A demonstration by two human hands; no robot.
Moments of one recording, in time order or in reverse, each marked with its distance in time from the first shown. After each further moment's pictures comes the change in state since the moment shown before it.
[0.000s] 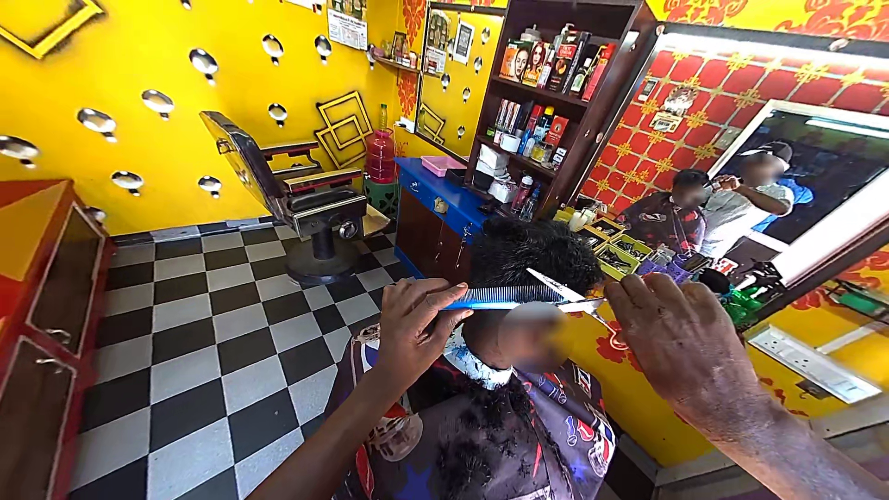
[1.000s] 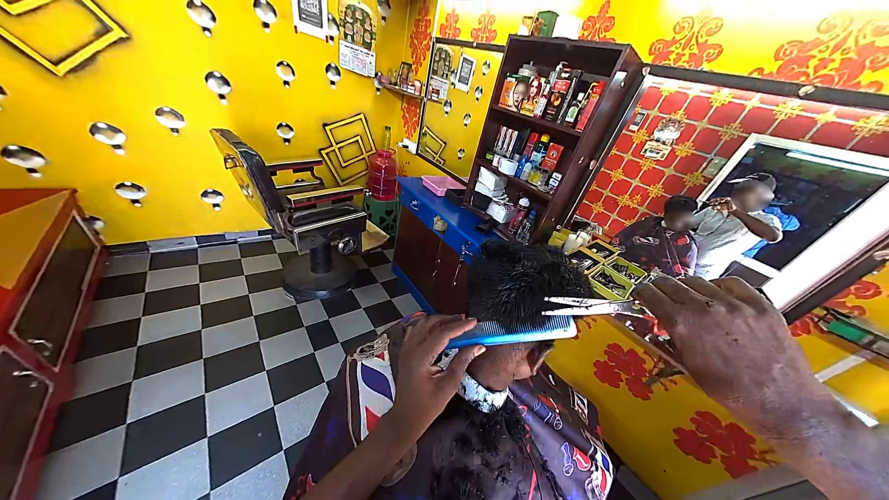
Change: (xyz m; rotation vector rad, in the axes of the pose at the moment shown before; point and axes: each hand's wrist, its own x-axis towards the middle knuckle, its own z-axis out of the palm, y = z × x) left_hand -0.027 0.018 0.025 -0.210 -0.025 -0.318; right_hand 0.007 0.057 -0.005 0.049 0.114 -0.045
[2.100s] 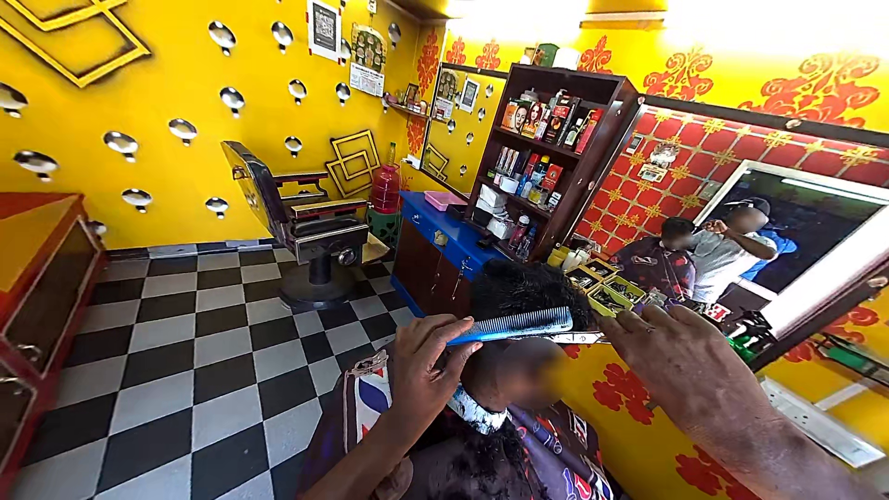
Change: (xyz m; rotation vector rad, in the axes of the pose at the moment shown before) left_hand 0.024 0.003 -0.001 0.178 0.169 0.171; right_hand 0.016 -0.031 -0.008 -0.114 -0.074 -0.103
